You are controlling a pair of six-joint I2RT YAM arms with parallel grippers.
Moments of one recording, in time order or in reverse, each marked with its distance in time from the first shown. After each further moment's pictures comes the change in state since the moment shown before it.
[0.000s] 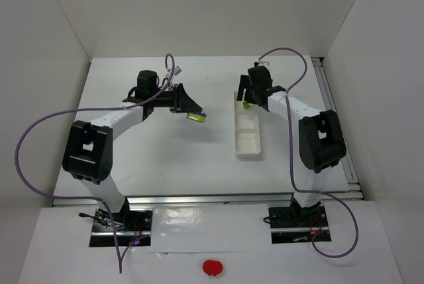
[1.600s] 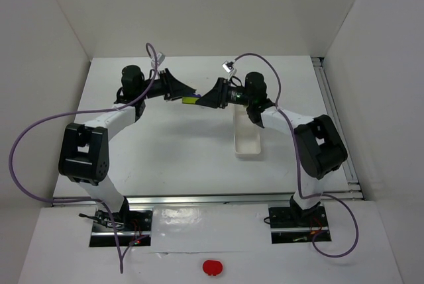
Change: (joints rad) left arm 0.084 -0.026 -0.041 0.444 0.056 -0.436; right arm 0.113 -0.063 -0.216 0.840 -1.071 0.439
